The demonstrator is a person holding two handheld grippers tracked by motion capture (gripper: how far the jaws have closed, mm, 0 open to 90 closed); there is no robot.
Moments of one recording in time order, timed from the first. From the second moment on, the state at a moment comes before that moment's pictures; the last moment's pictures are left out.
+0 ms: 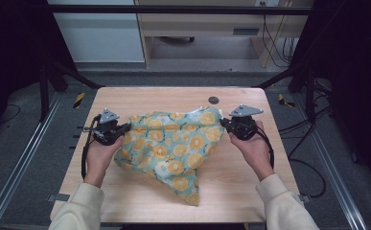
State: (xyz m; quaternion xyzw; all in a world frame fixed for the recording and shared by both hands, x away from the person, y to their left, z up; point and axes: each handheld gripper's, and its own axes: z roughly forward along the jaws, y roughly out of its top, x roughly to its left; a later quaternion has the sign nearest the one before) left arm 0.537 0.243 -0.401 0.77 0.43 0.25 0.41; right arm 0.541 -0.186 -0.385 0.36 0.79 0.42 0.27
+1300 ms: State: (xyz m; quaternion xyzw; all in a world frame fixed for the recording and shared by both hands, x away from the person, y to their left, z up) left arm 0.494 0.253 -0.380 0.76 0.38 0.31 0.43; right arm 0.498 -0.192 -0.355 0.30 0.77 0.47 0.30
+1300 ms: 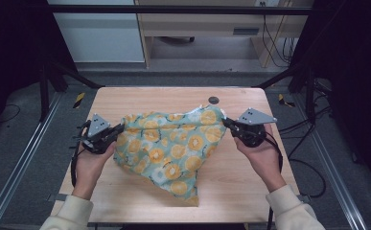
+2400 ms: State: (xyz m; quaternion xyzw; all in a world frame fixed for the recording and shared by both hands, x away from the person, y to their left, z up) left arm 0.421 0.273 -0.413 0.77 0.34 0.31 0.45; right arm 0.425 -0.195 -0.386 0.26 0.78 0.50 0.28
